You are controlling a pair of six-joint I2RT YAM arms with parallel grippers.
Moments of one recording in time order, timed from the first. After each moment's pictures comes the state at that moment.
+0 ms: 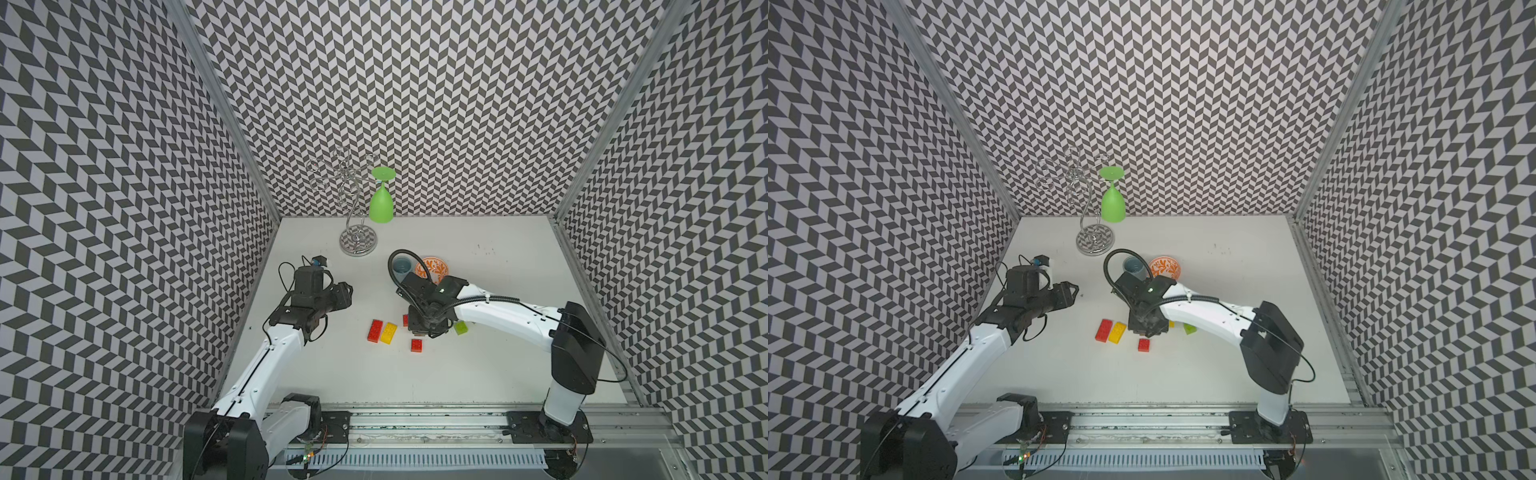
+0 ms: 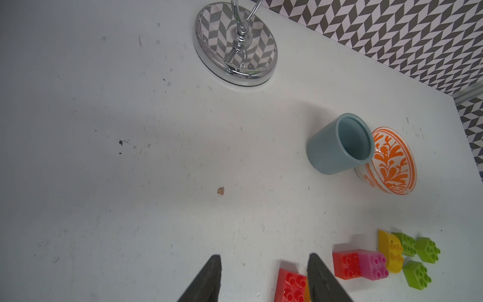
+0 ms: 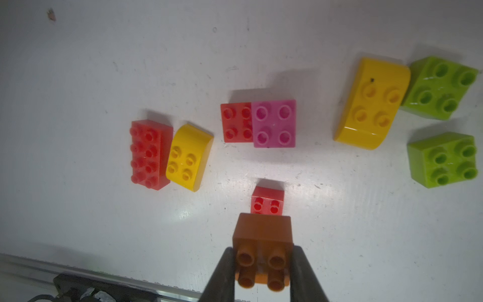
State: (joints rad) left arm -0.14 1.07 0.72 -0.38 0.18 -0.35; right arm 0.98 1.84 1.49 -0.97 0.02 0.98
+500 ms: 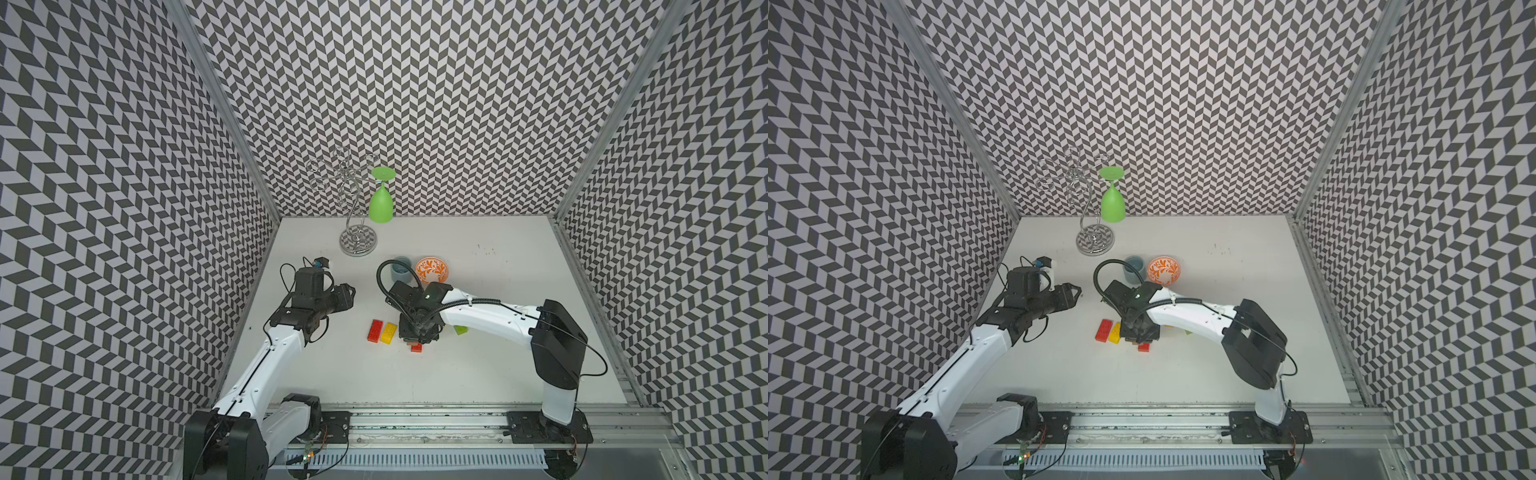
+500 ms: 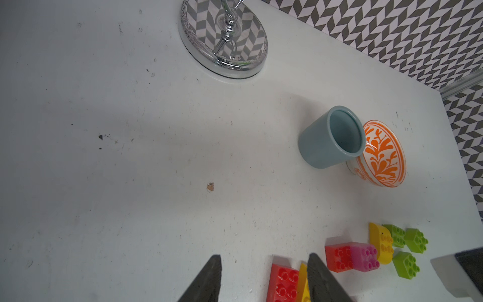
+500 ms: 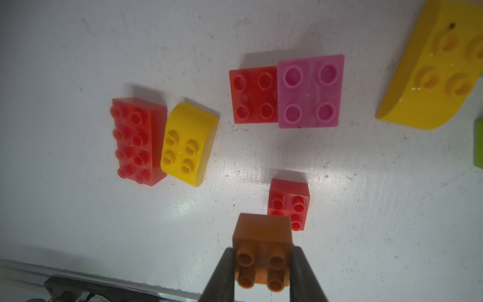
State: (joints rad) left arm -0.14 1.07 0.71 -0.37 0.22 -0.36; right arm 1.02 1.90 1.49 -0.96 -0.01 1.06
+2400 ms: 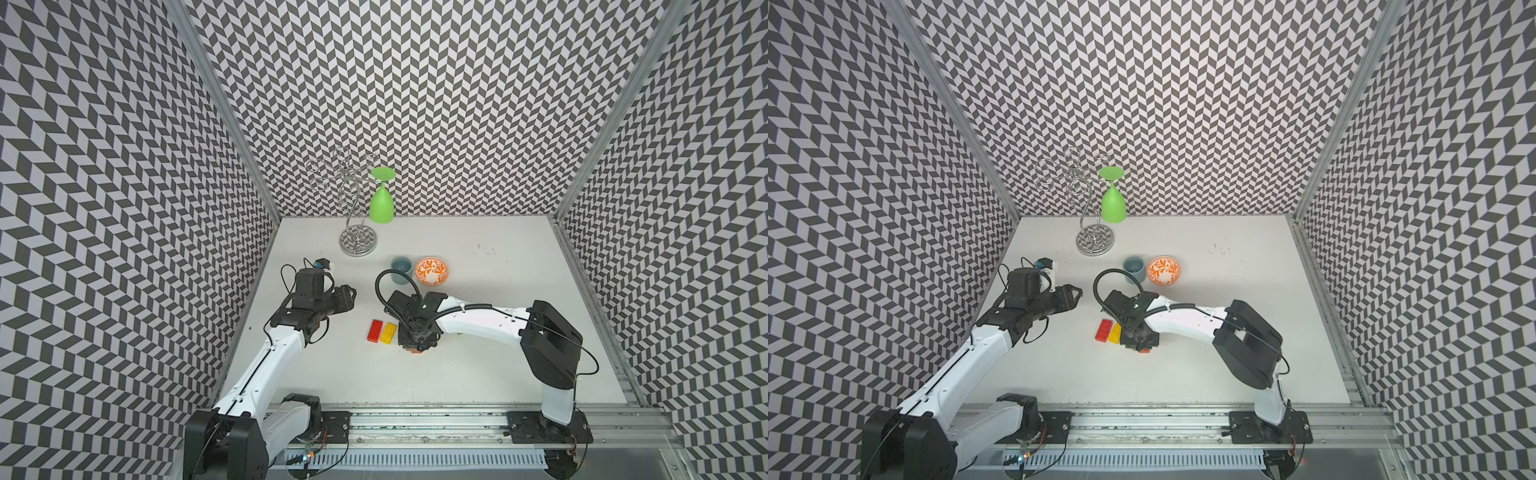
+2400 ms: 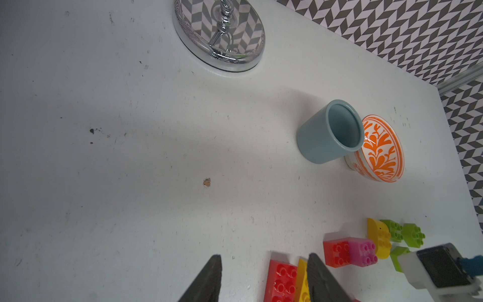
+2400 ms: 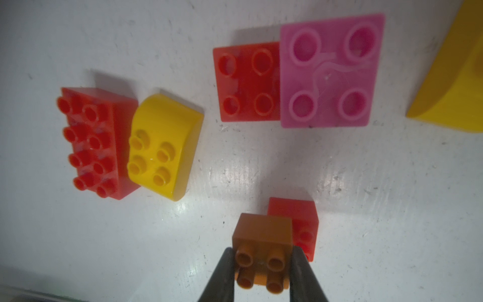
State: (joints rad) left arm -0.14 1.07 0.70 -0.37 0.23 -0.36; right arm 1.04 1.93 1.41 -0.85 0.00 1.05
